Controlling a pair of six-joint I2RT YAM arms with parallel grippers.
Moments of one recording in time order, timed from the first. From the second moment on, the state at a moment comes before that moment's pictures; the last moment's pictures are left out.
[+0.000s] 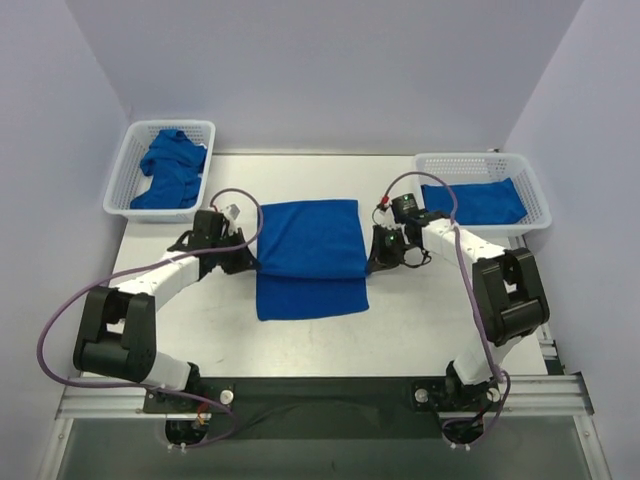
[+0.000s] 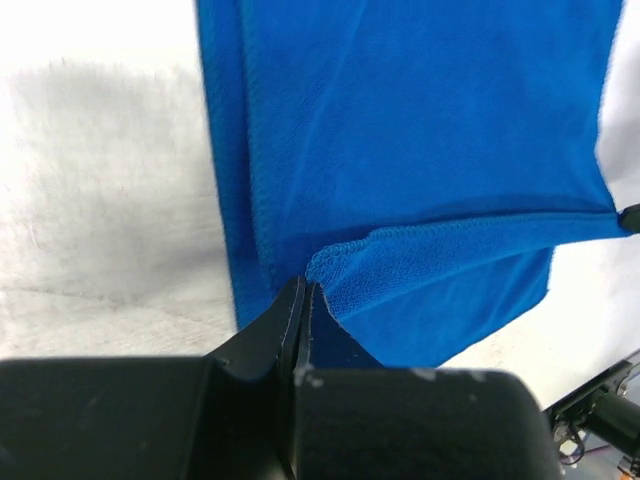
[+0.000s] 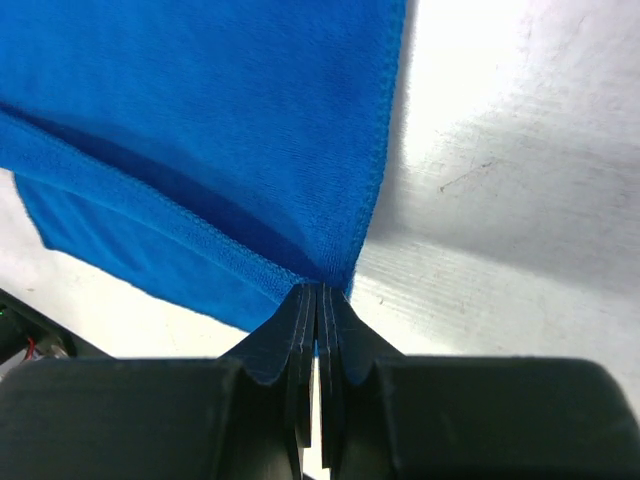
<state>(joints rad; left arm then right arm) -0.21 1.46 0.75 -0.18 0.33 -0.52 0.33 1.70 1.04 -0.51 -0.37 0.35</state>
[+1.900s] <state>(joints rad) -0.10 2.02 1.84 -0.09 0.25 -0.34 0.30 2.13 2.02 -0.17 -0.01 -0.10</state>
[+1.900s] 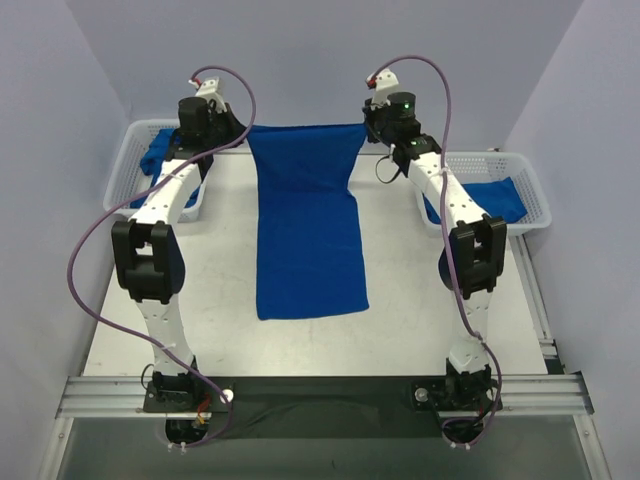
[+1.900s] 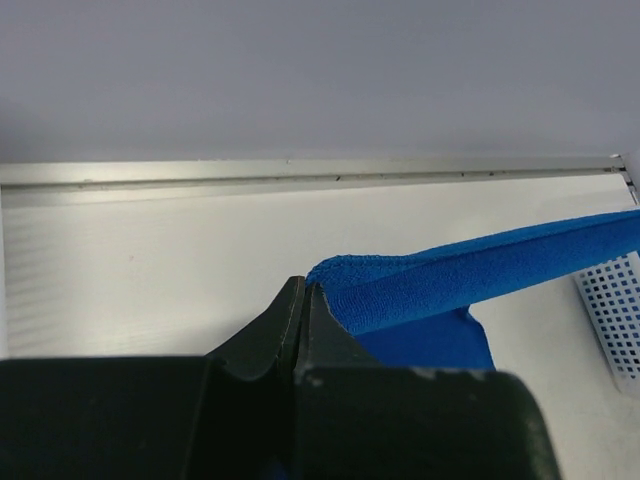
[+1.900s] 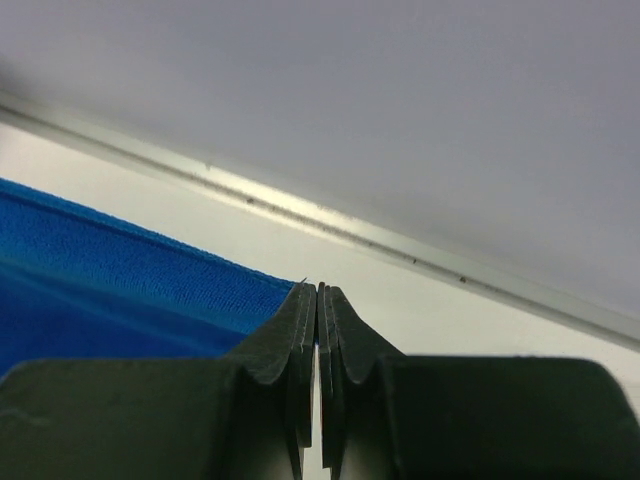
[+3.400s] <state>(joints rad) -0.10 1.50 1.00 -0.22 0.41 -0.49 0.37 1.63 1.30 -0.50 -0.17 0.10</state>
